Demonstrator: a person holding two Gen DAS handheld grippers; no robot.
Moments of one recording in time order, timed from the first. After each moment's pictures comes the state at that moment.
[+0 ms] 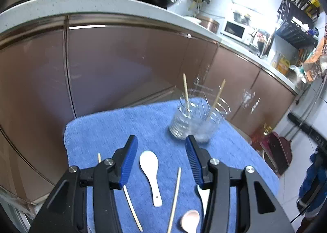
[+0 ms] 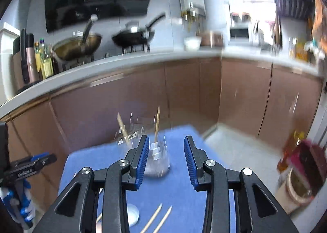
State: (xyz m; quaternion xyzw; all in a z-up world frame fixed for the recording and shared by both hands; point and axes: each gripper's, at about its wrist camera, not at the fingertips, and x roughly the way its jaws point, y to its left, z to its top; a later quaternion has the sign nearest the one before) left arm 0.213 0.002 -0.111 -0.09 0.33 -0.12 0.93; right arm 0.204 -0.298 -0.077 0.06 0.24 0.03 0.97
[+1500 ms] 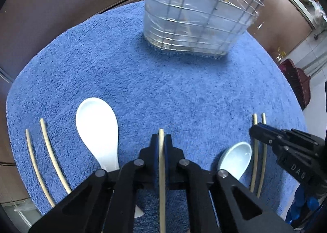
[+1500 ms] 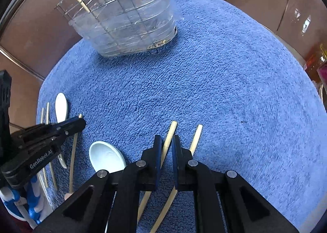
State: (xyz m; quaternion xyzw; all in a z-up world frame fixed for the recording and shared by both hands) left arm 0.307 -0.105 -0.268 0.04 0.58 -0.16 0.80; right arm 0.321 -0.230 -0.296 0.13 0.57 0.03 0.81
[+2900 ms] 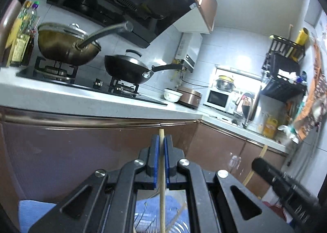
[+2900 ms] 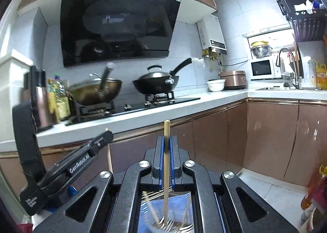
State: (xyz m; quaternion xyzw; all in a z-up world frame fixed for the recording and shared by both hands) left arm 0.353 -0.100 0.003 -0.16 0.07 -0.13 0.98; right arm 0.312 -0.253 -0.008 0.06 0.07 0.09 0.99
